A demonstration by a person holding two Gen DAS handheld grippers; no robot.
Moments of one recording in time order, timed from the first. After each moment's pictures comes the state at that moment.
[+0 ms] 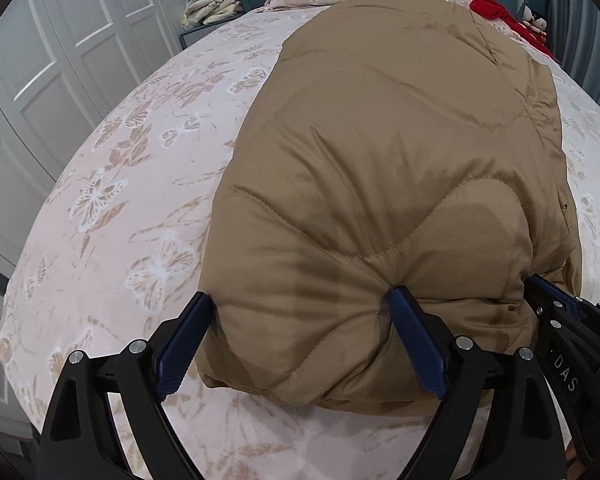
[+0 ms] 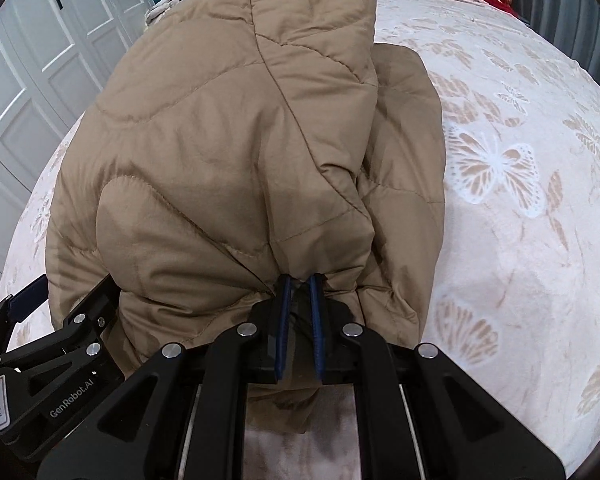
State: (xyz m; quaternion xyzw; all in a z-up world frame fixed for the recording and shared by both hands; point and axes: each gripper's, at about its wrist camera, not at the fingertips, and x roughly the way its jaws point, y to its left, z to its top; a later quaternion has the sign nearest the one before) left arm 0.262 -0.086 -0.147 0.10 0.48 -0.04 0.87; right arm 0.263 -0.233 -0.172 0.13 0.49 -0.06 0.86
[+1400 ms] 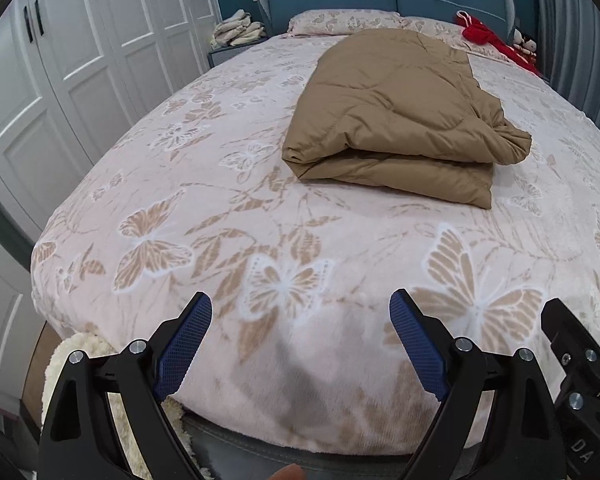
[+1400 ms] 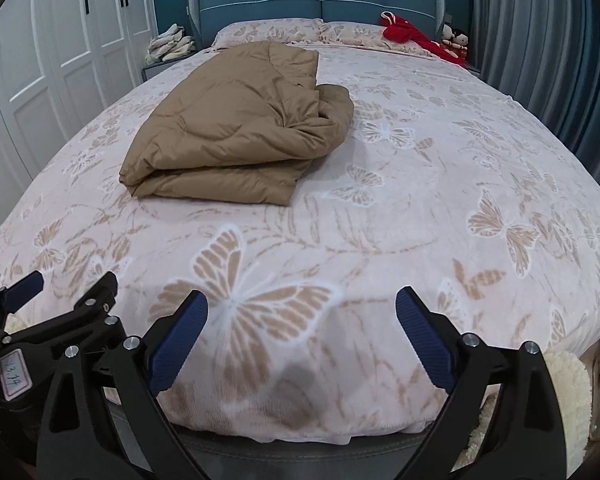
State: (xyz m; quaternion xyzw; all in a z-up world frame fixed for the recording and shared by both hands) left arm 0.068 -0.019 -0.127 0.08 0.43 -0.03 0.90; right arm 0.041 -0.163 -0.125 0.06 0.40 -0.13 0.90
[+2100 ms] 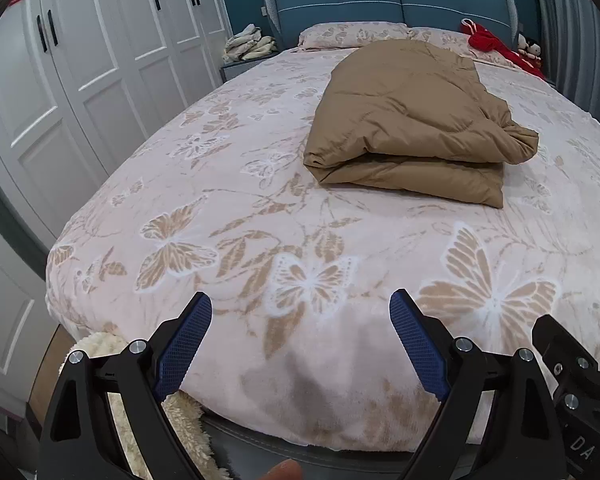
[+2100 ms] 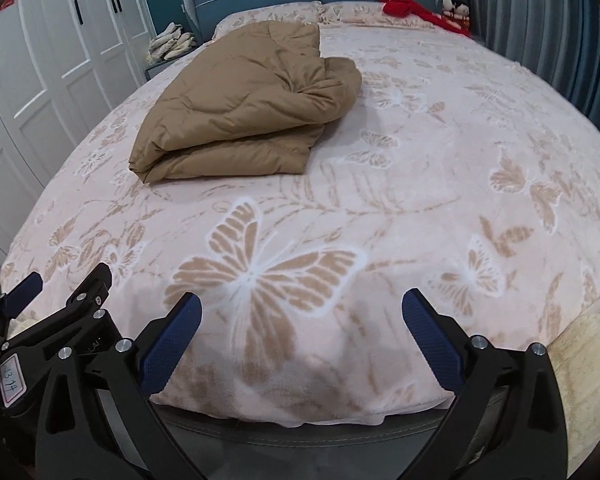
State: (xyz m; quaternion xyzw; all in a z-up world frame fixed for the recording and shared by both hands) left arm 0.055 -0.011 -0.130 0.09 0.40 -0.01 0.91; right arm 0.033 -0.160 -0.142 0.11 0.42 -0.11 0.90
